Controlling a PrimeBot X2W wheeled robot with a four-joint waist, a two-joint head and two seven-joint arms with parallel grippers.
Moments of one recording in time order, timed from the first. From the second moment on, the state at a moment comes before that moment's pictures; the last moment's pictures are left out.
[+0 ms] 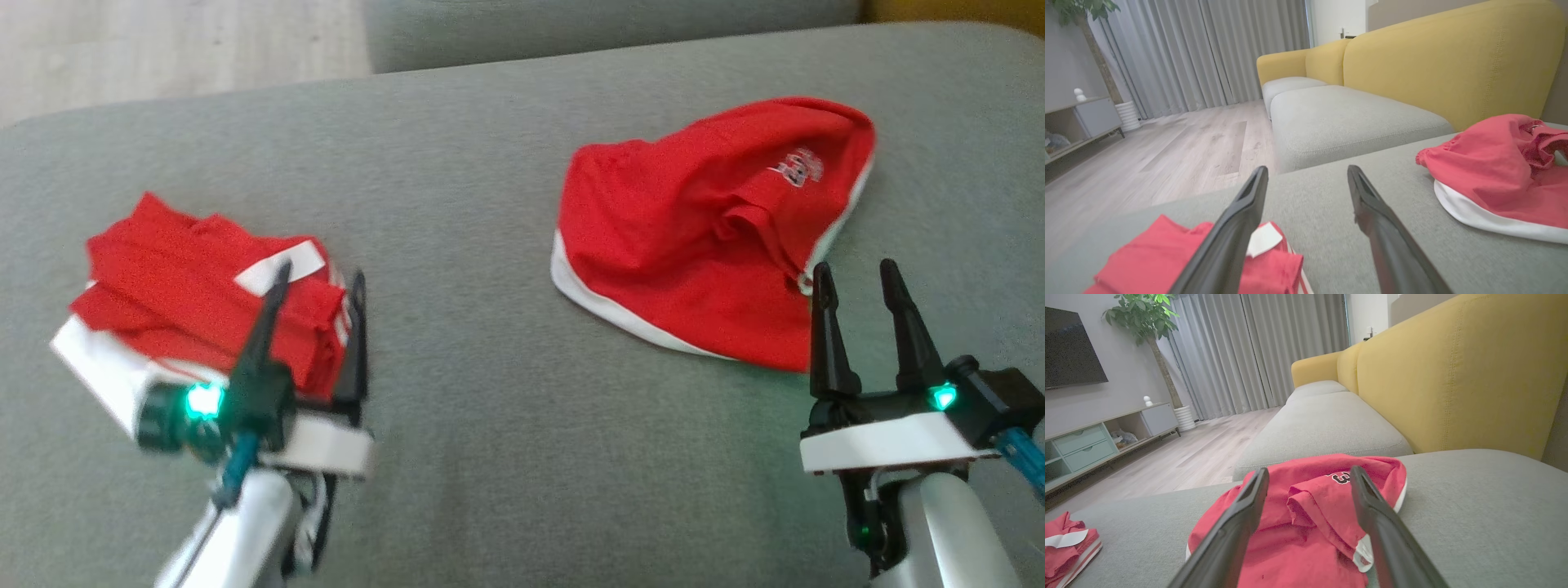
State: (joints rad) left arm -0.30 0.32 -0.56 0.25 -0.37 0.28 -0.25; right arm -0.09 -0.04 0.02 0.16 0.21 0.13 -0.26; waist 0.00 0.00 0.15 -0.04
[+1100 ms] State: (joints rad) left arm -0.27 0.21 -0.48 0.24 -0.25 0.18 -0.26; right arm -0.44 -0.06 0.00 0.92 0.25 0.13 -0.24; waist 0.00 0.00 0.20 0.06
